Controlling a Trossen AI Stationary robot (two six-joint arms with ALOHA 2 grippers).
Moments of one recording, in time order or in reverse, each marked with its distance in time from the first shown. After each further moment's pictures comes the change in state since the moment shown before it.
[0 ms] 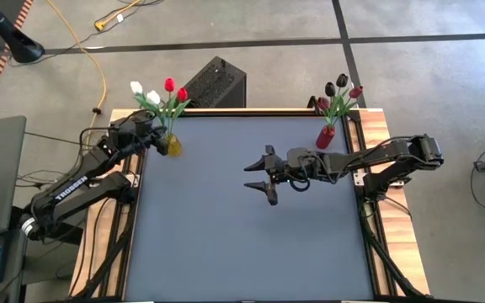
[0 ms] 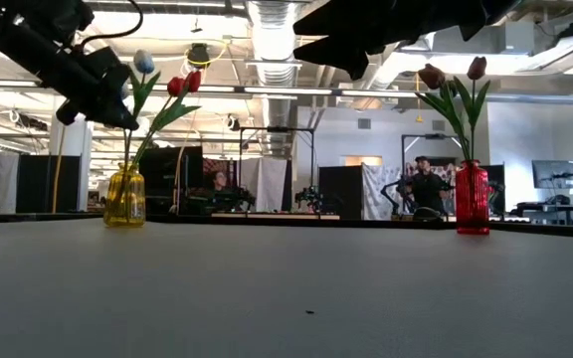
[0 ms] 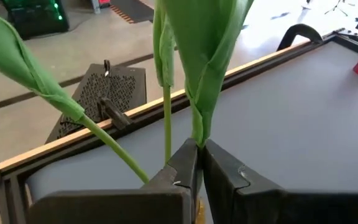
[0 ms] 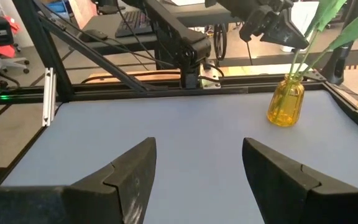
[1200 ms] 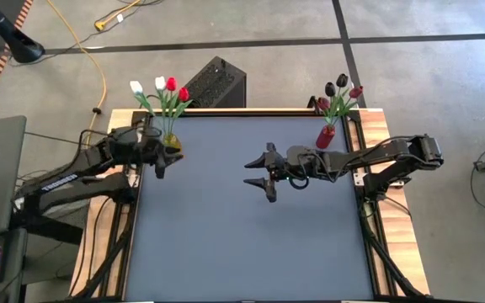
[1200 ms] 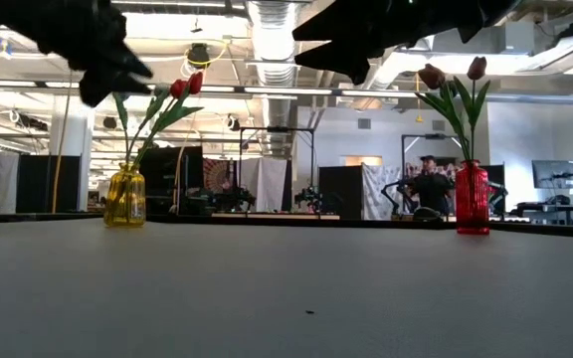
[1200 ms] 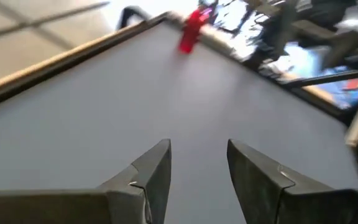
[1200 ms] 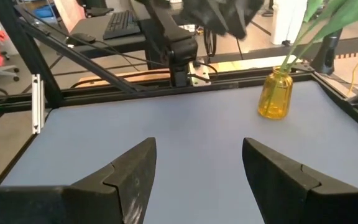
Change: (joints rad) left arm -0.412 -0.017 0.119 -0.089 0.213 -0.199; right arm -0.019 0.000 0.000 -0.008 0.020 0.046
